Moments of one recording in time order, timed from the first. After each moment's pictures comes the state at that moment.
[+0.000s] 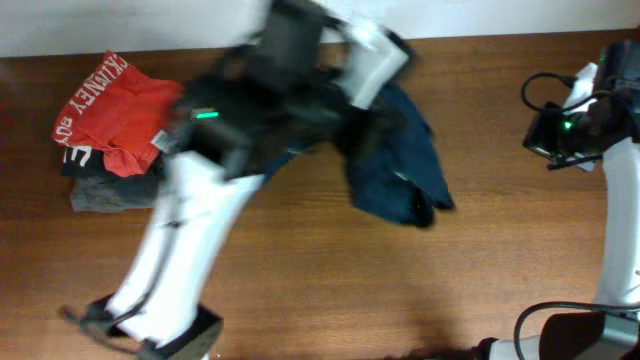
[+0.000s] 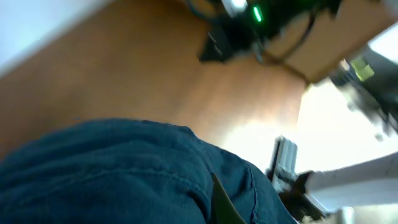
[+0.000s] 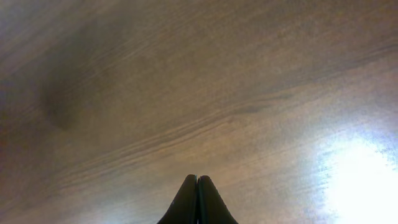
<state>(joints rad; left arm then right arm) -0.66 1.89 2.47 -1.30 0.56 0.09 -0.31 1.59 1.70 -1.28 -0.16 0.20</state>
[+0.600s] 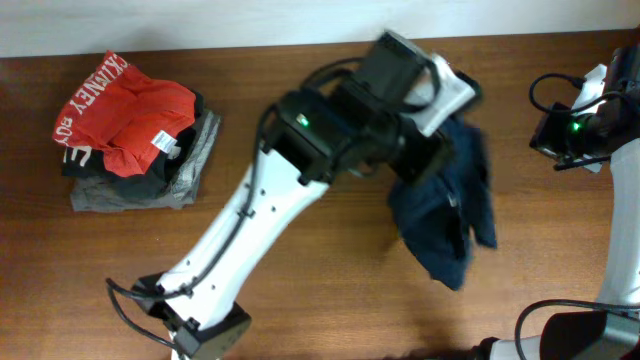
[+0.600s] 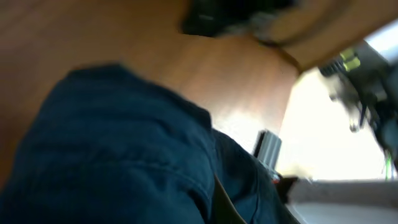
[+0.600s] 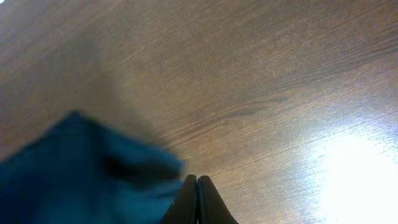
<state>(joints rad) -0.79 1.99 2.46 -1.26 0.48 -0.09 -0.34 1.59 1.70 -1.27 -0.18 0.18</state>
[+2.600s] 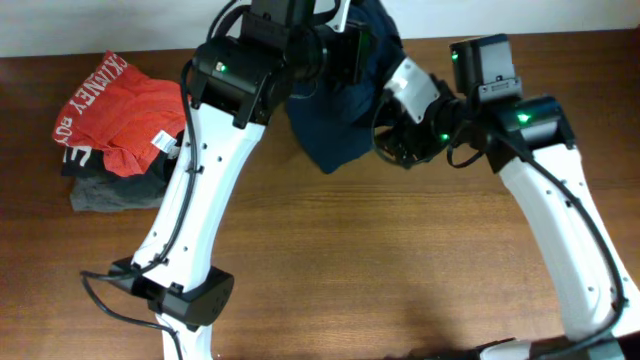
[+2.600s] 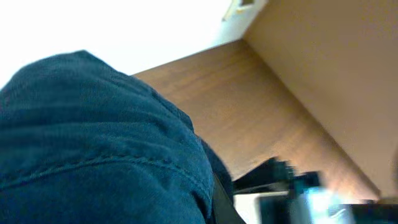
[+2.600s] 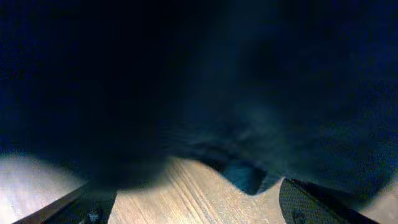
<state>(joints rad) -0.52 2.04 2.56 -1.07 0.33 -0.22 0.20 1.55 1.66 -0.98 -0.41 -0.52</state>
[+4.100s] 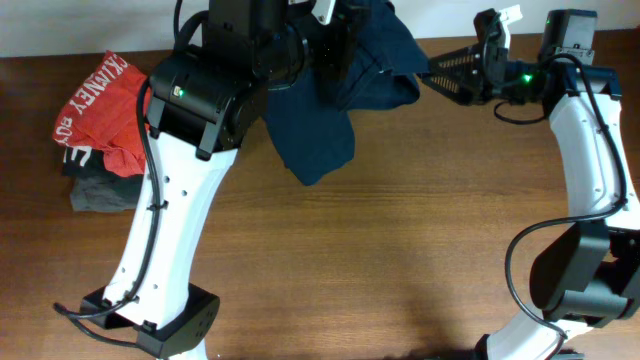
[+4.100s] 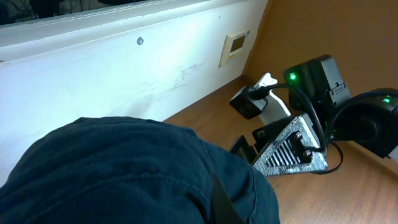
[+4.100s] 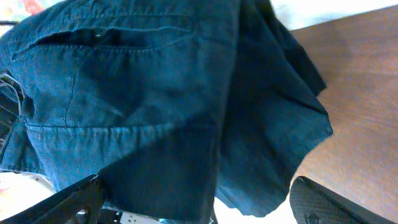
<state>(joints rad) -0.52 1.93 2.56 -0.99 0.30 -0.04 -0.18 1.87 1.74 -0.74 -1.51 0.21</state>
